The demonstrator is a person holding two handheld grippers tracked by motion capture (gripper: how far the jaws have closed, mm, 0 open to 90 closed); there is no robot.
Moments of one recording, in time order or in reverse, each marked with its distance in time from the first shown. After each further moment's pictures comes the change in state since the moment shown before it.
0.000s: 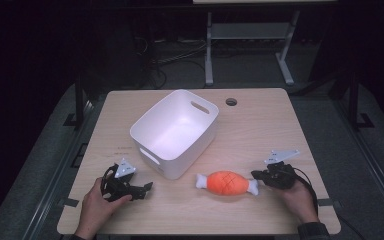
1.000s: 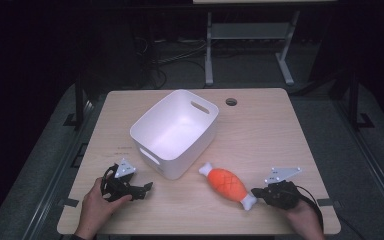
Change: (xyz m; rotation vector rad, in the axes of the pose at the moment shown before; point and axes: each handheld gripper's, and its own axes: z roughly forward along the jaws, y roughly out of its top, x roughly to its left) left arm 0.000 0.000 0.000 -0.001 0.000 0.000; right arm 0.043 -0.021 -0.018 0.032 0.035 -0.022
